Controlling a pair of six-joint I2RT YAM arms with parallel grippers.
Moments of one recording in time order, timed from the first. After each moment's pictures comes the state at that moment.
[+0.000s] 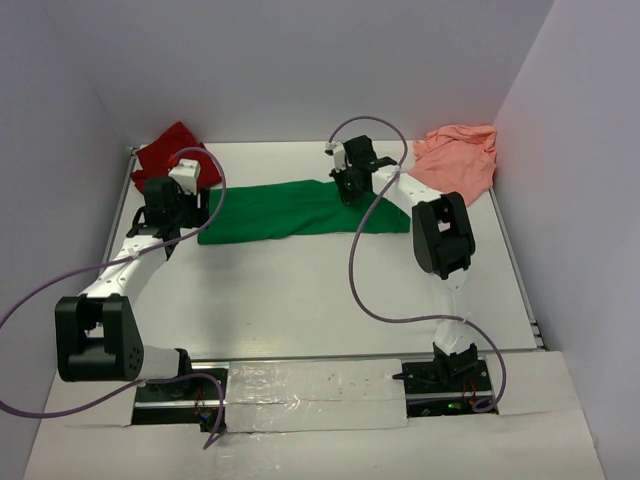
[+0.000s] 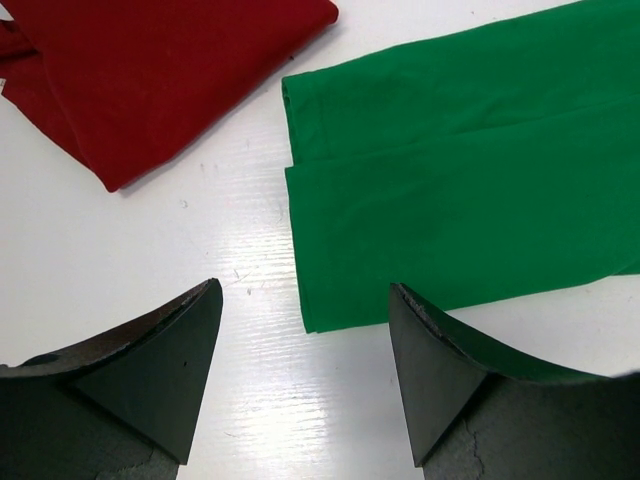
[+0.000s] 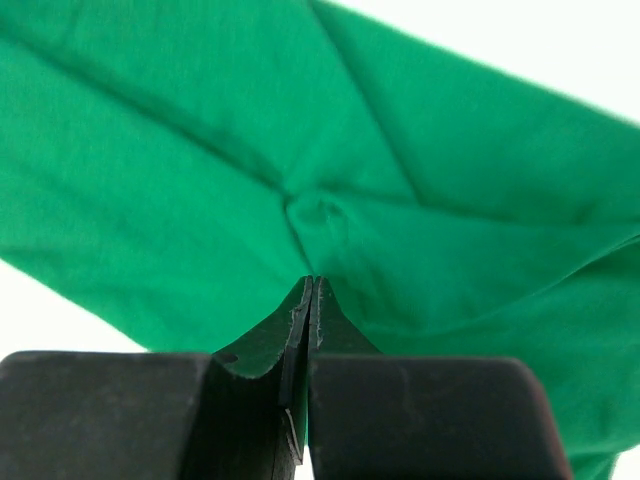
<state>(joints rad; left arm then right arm) -0.04 1.36 0.87 -0.06 0.02 0.13 0.37 2.18 1.75 -0.51 -0.15 -0.14</state>
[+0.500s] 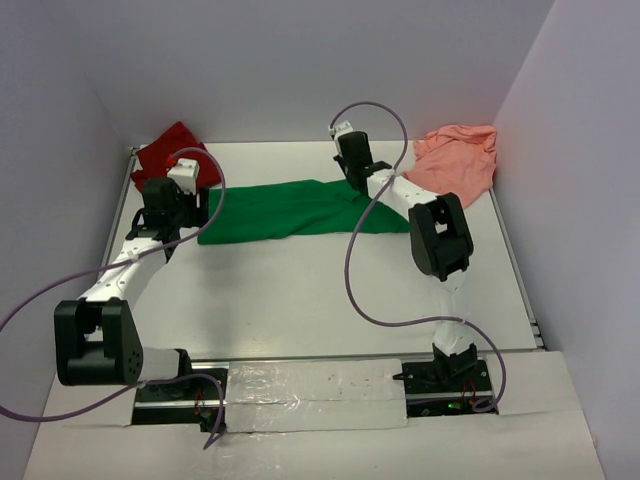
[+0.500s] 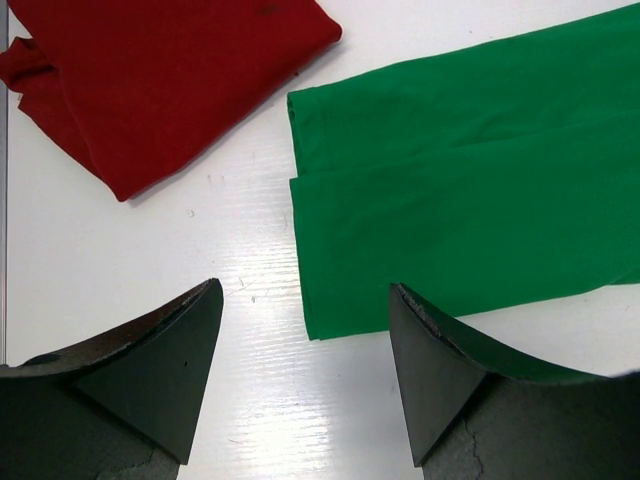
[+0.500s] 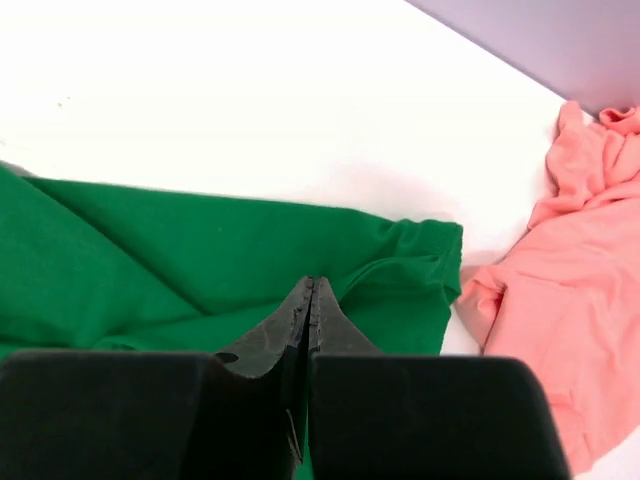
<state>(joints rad) -0.04 1.34 0.85 -0.03 0.01 0.13 0.41 2.18 1.72 -0.18 0.37 -0.23</state>
